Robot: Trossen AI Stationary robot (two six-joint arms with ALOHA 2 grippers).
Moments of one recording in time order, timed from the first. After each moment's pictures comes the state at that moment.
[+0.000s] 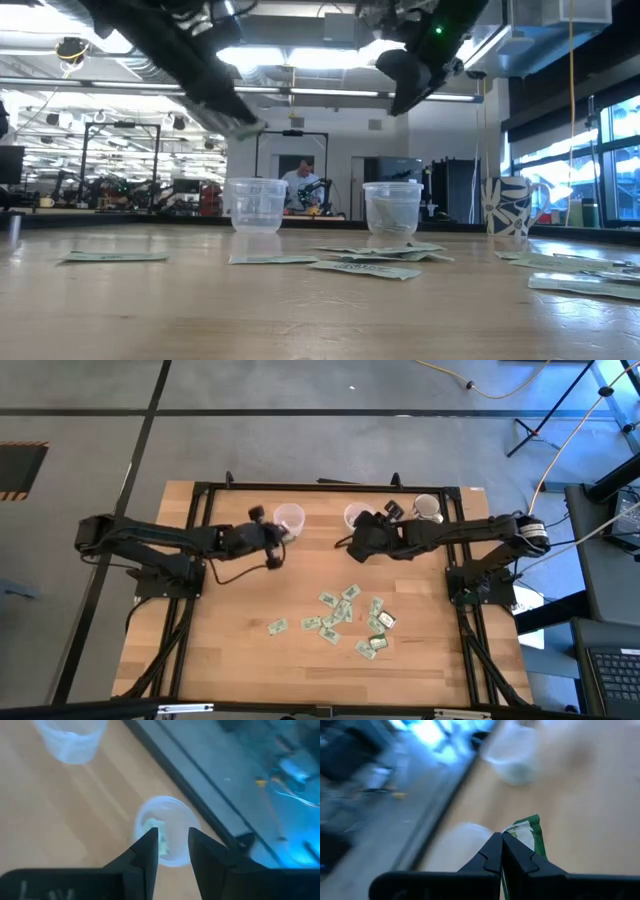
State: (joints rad) left arm 0.10 1.15 0.66 -0.08 -0.52 0.15; right arm -0.02 1.52 1.20 -0.72 0.79 0.36
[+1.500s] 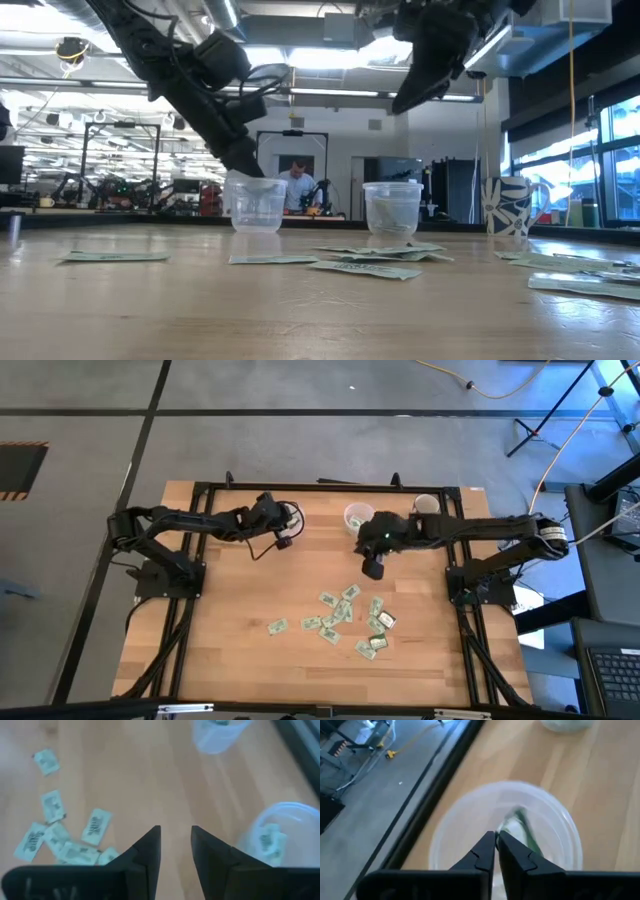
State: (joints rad) left arm 0.42 1.46 0.67 0.12 -0.31 0.23; right arm -0.12 1.34 1.04 -0.51 0.08 0.08
